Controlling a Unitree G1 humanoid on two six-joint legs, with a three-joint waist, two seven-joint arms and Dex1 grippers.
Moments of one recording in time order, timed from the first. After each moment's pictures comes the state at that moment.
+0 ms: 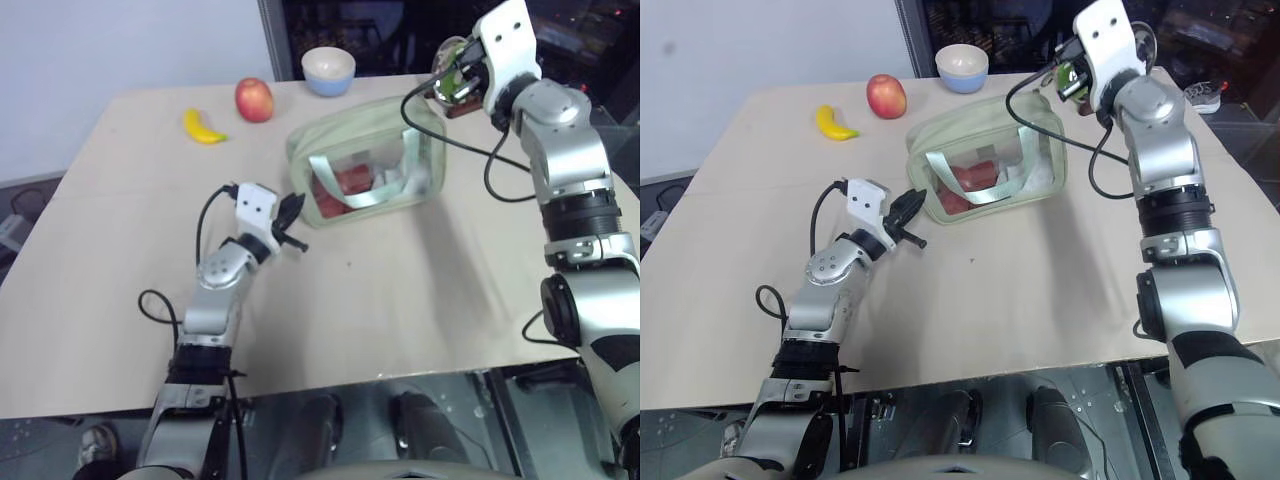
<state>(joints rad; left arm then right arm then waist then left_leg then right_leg) -0.42 0.33 0.04 0.13 -0.19 0.10 -0.46 -1.13 -0.45 0.04 0.53 -0.04 0.30 0.35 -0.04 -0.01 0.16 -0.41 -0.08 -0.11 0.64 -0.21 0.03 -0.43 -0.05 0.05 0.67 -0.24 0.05</state>
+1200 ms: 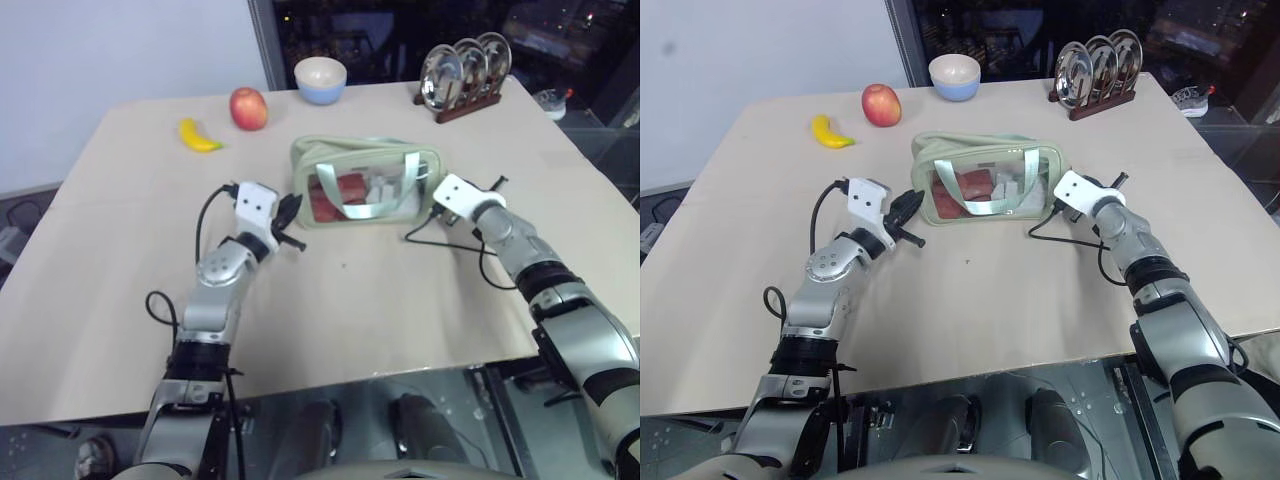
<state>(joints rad) -0.43 0.35 0.03 0.15 -0.19 0.12 -0.43 -0.95 -0.43 0.32 1.07 -0.43 -0.16 0.08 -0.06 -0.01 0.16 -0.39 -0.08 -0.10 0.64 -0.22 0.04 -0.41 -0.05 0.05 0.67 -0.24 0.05</state>
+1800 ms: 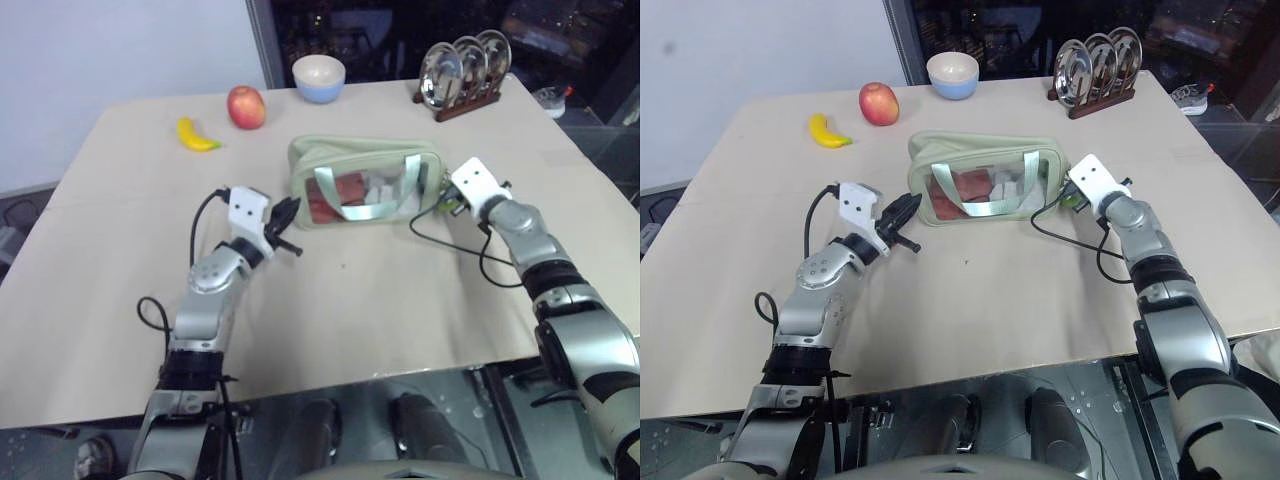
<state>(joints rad) -0.35 0.37 0.07 0.06 -0.28 0.13 -0.50 -0.86 -0.43 0.09 0.87 -0.14 -0.05 0.40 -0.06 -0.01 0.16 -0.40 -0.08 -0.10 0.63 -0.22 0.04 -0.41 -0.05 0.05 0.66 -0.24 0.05</state>
